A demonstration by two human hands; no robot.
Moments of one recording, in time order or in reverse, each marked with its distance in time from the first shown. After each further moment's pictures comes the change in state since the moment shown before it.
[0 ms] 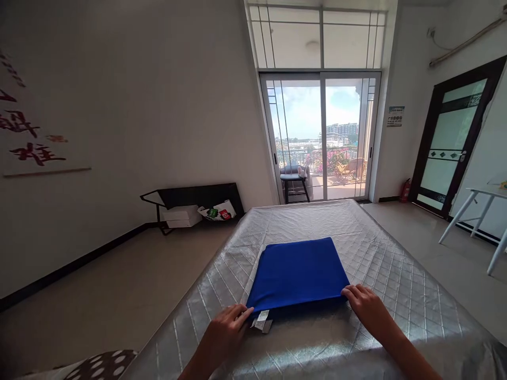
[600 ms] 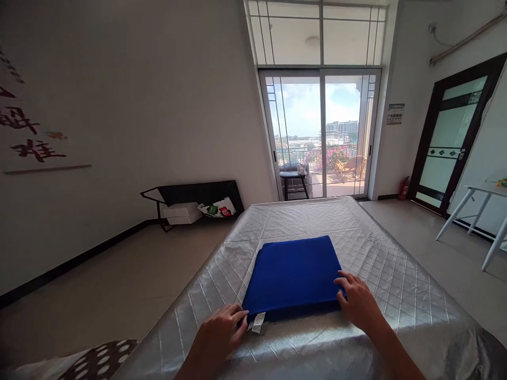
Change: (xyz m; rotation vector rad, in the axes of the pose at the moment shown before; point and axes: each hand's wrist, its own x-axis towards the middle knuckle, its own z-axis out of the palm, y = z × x) left_hand 0.012 0.046 -0.056 -0.157 -0.298 -0.349; right_hand 0.021 -0.025 -0.024 0.300 -0.331 0.502
